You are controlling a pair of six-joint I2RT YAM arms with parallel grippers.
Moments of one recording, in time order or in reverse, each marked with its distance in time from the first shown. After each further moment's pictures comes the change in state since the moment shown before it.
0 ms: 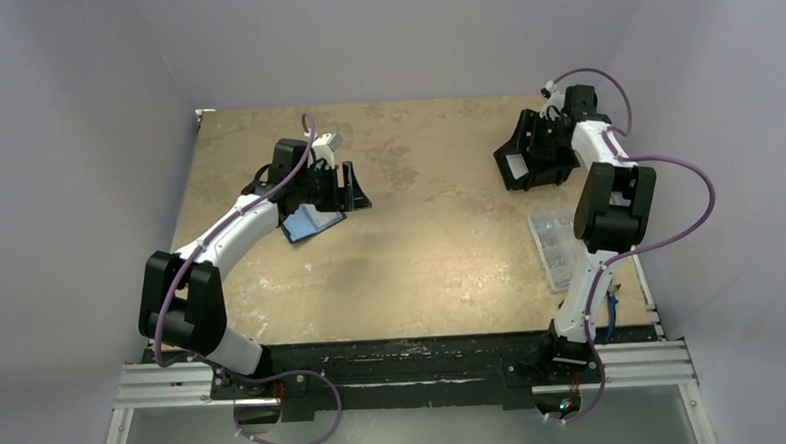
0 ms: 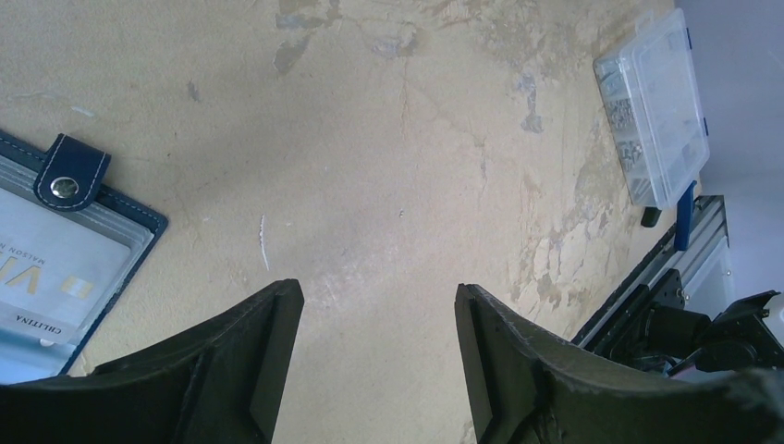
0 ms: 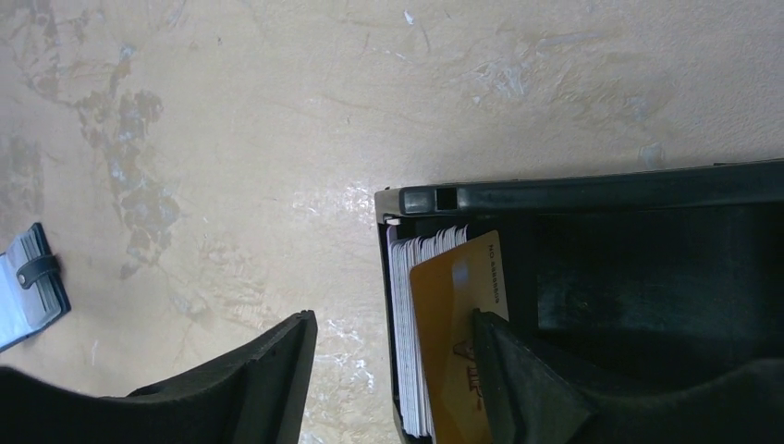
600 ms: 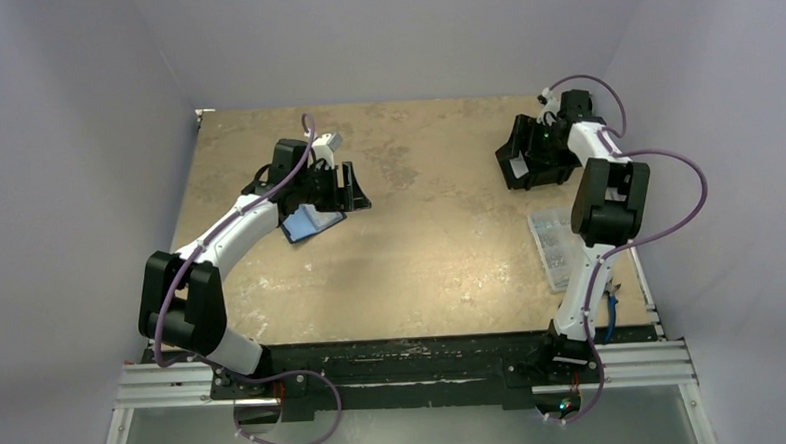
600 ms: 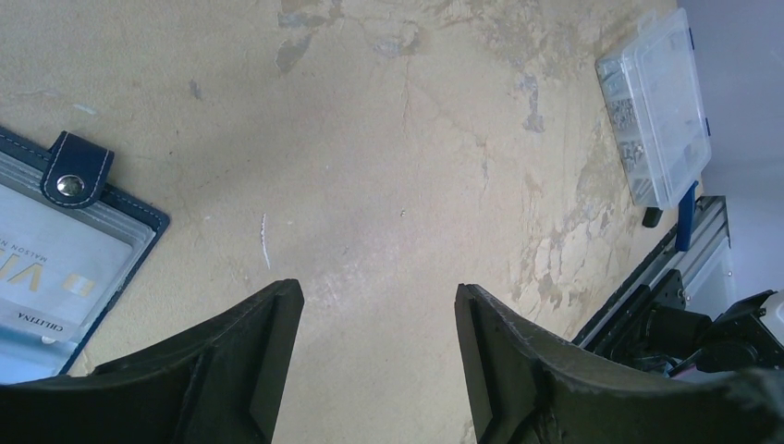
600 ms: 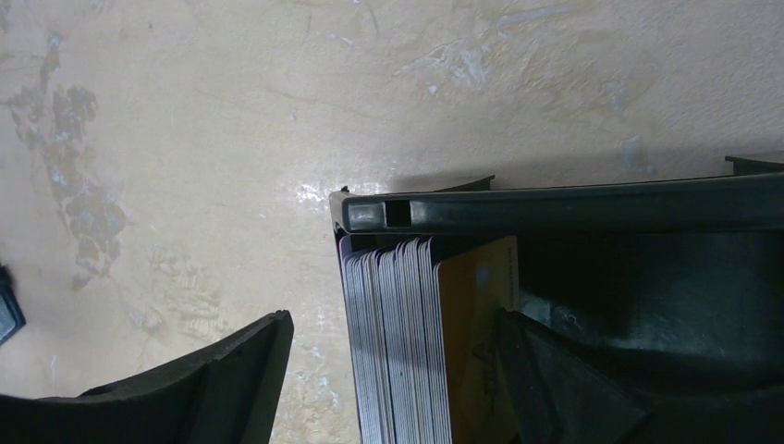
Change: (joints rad) left arm 0.000 -0.001 0.000 -0.005 -0.003 0.000; right arm -0.001 0.081 0.041 -0.013 0.045 -0.012
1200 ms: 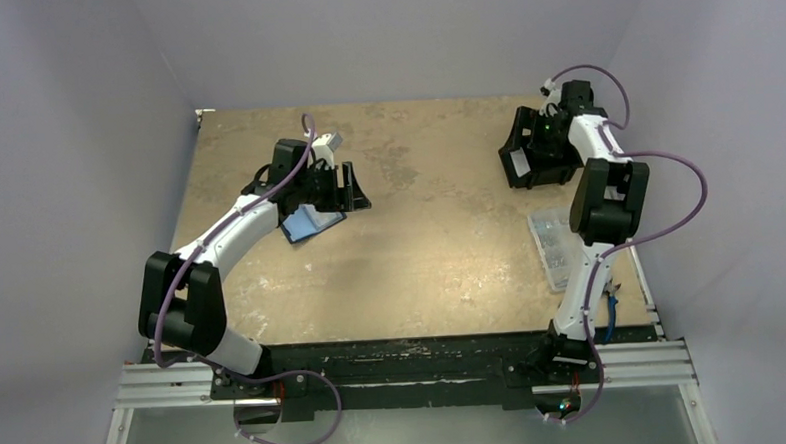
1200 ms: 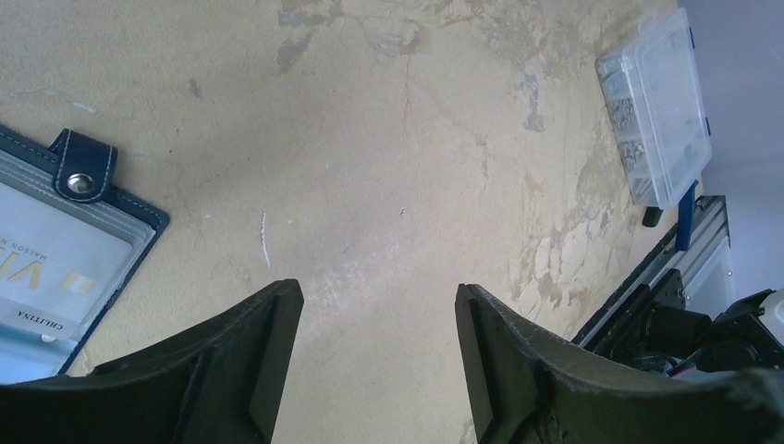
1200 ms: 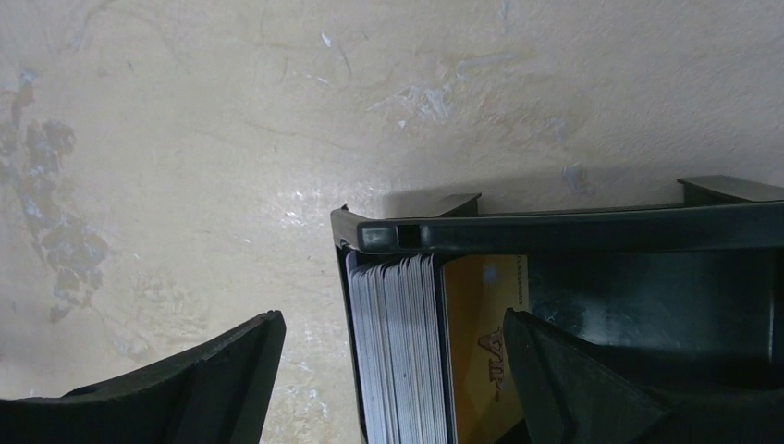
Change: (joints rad) left arm 0.000 -0.001 0.000 -0.002 0.000 0.000; right arm 0.003 0.000 0.092 -0.059 0.094 0.003
